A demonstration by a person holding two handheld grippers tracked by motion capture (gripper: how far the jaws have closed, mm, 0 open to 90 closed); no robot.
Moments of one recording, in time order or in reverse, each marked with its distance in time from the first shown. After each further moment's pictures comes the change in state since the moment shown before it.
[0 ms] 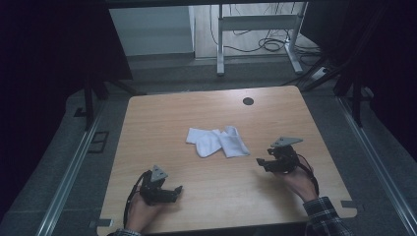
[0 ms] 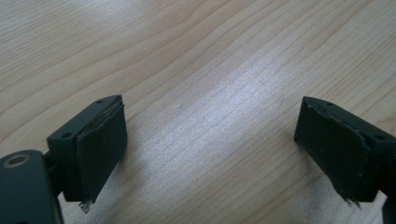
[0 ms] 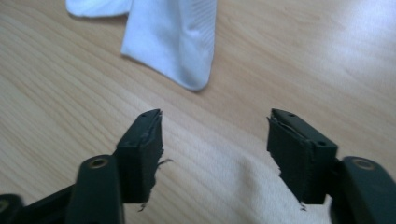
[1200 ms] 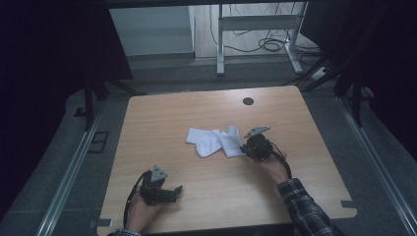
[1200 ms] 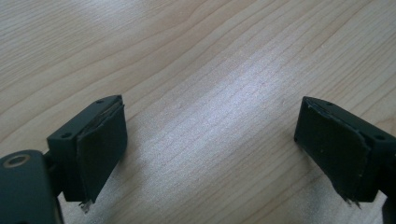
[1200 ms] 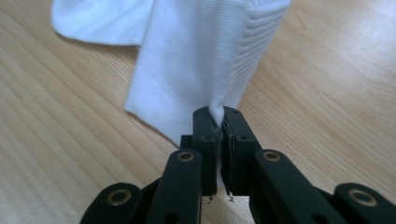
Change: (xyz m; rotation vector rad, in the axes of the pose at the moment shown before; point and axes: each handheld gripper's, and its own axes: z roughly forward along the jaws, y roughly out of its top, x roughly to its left) left arm 0.000 0.000 0.000 -0.001 0.000 0.000; right arm 0.021 0.047 0.066 0.070 0.017 -0.092
